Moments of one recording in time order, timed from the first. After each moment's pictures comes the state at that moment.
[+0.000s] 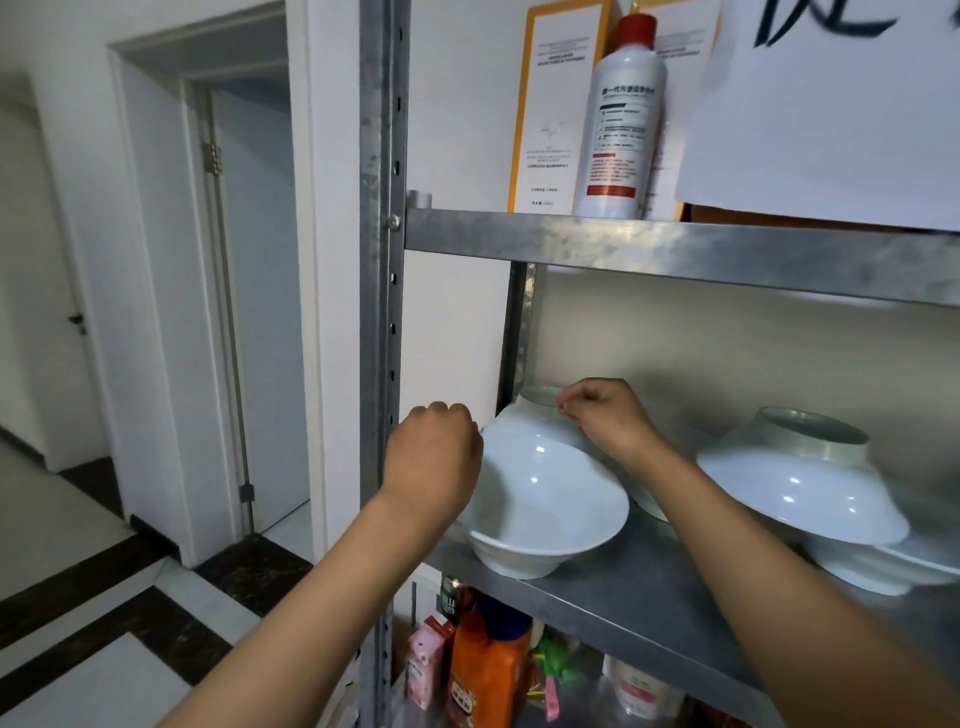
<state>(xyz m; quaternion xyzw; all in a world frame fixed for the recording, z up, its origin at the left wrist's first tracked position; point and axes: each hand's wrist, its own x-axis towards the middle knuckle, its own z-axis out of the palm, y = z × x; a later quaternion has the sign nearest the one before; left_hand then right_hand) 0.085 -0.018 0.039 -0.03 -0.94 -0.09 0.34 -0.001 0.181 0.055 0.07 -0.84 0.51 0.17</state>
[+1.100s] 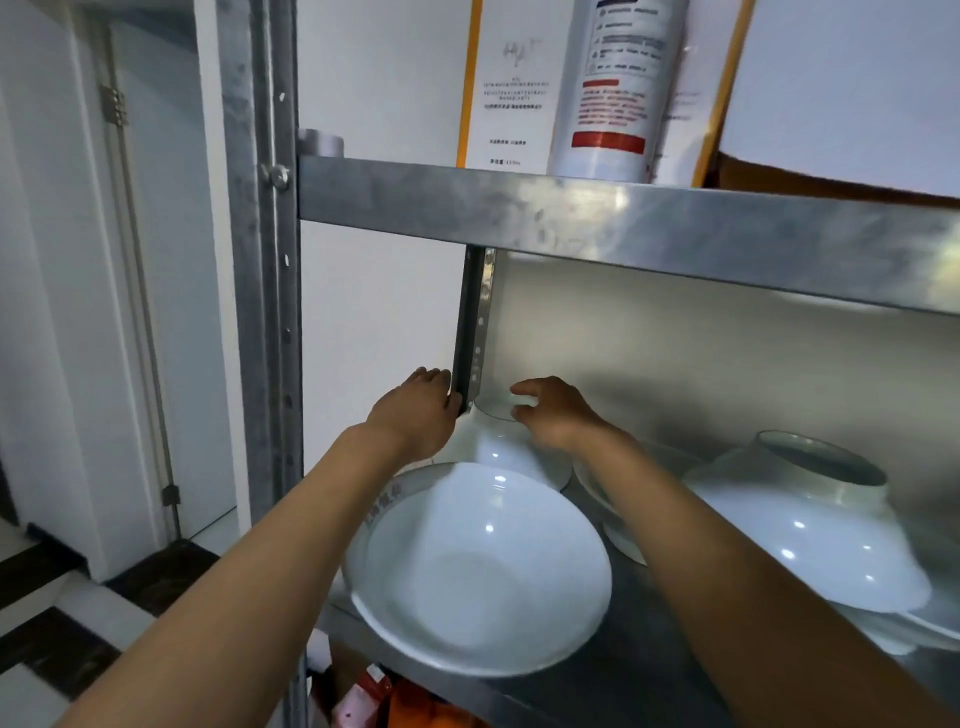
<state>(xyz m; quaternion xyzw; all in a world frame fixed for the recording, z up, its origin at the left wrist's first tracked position) -0.080 0.004 0.050 -0.13 -0.96 -0.19 0.14 -0.106 0.193 0.056 0.07 -0.95 0.28 0.11</state>
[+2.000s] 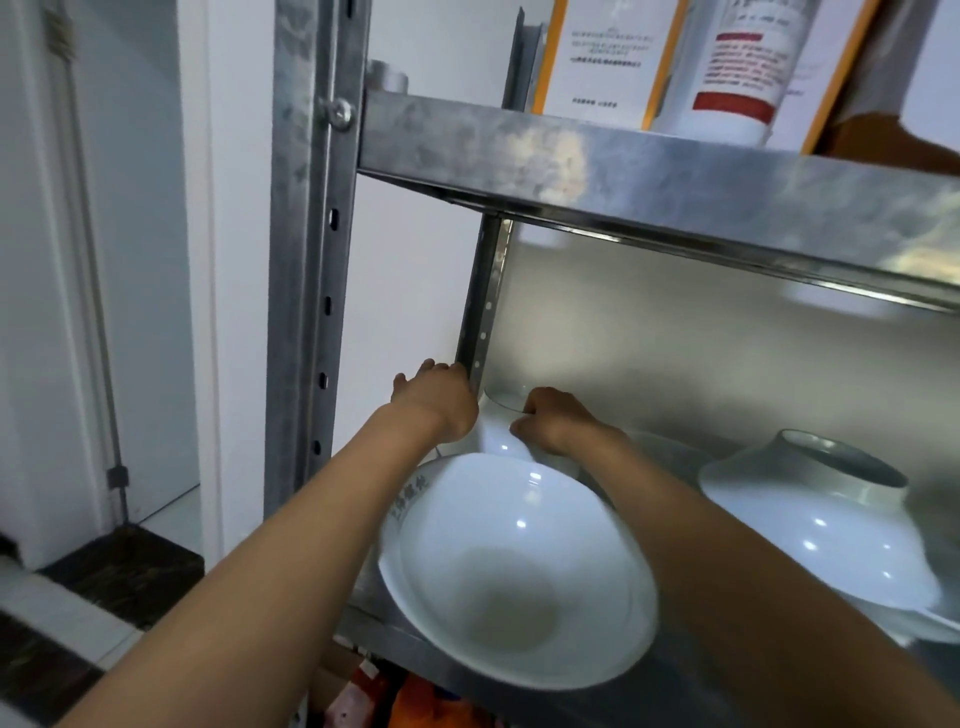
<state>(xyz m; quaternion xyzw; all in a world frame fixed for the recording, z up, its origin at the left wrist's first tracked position) -0.110 0.003 0.040 -0.11 -0.97 -0.17 0.11 -0.122 0.172 0.036 -0.01 -0.99 0.16 0.05</state>
